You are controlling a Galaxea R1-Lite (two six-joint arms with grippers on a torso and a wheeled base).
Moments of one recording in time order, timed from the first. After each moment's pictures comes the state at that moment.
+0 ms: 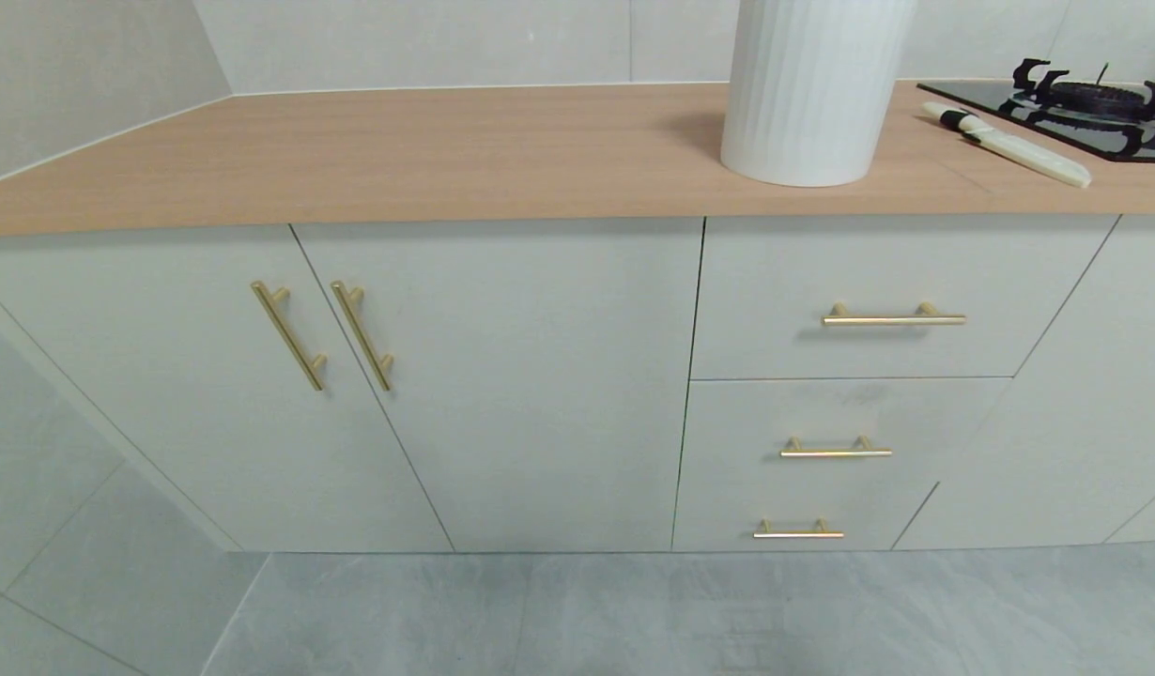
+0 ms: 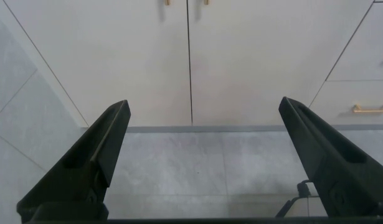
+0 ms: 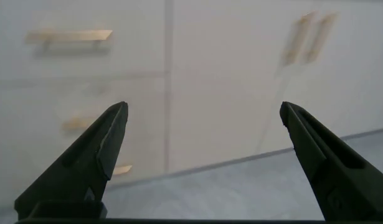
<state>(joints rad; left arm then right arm) 0.00 0.00 0.00 0.00 -0.01 0.01 0.00 0.00 -0.10 -0.06 -0.22 -0.11</state>
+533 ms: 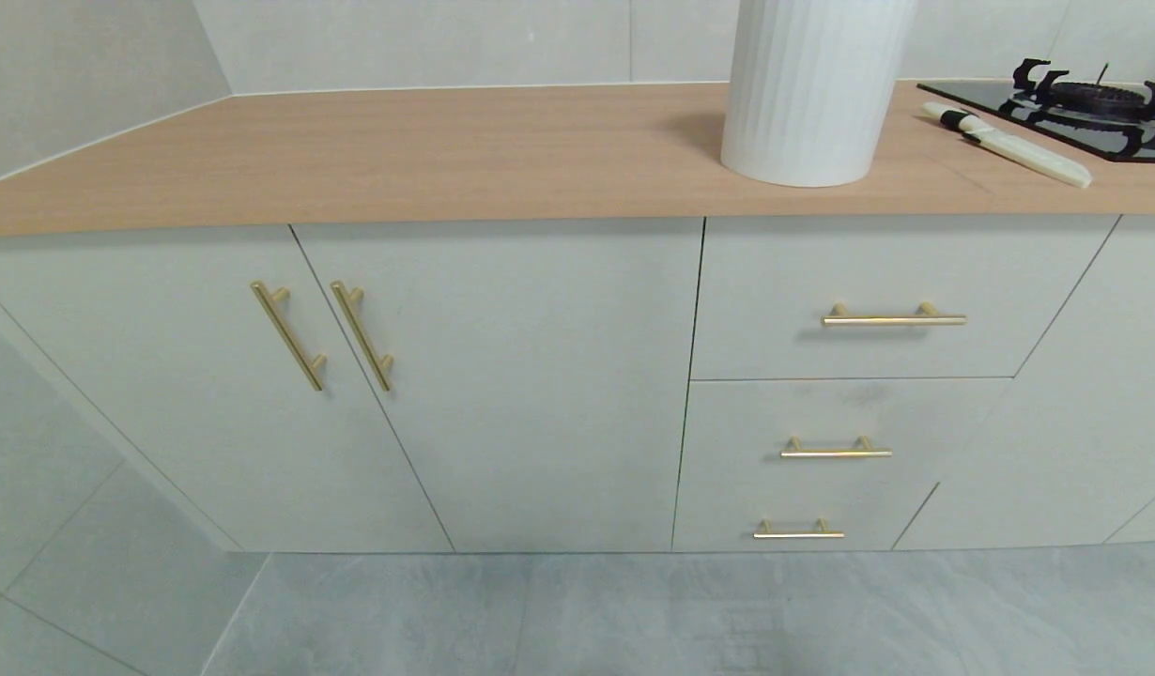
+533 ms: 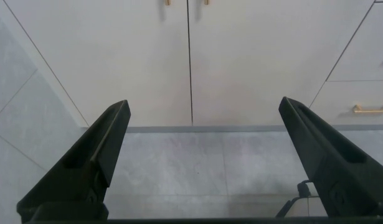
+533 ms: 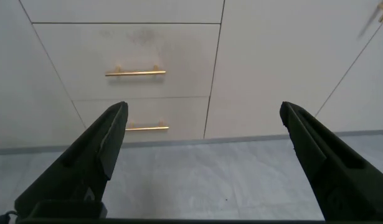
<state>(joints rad) 0.00 0.00 0.00 0.00 -0.01 0.01 0.00 0.00 0.00 -0.05 -0.11 -0.05</state>
